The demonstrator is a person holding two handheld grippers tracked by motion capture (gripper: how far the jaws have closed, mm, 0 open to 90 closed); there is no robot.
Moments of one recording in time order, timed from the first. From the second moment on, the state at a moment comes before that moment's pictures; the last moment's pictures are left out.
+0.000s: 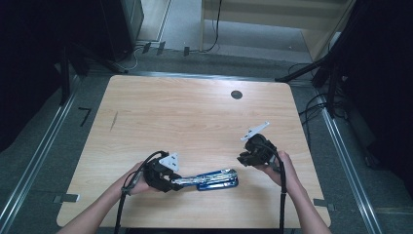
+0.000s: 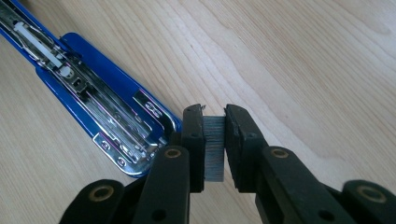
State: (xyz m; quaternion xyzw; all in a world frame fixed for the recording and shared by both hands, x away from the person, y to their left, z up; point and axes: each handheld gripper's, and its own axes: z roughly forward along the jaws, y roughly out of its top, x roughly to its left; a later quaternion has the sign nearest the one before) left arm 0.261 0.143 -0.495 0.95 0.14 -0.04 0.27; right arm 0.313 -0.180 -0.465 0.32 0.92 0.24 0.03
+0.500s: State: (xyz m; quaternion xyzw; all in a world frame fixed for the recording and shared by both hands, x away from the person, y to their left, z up) left arm 0.265 0.142 -0.496 0.95 0.14 -0.04 0.27; right arm 0.309 -0.163 -0.462 0.25 0.93 0.27 0.02
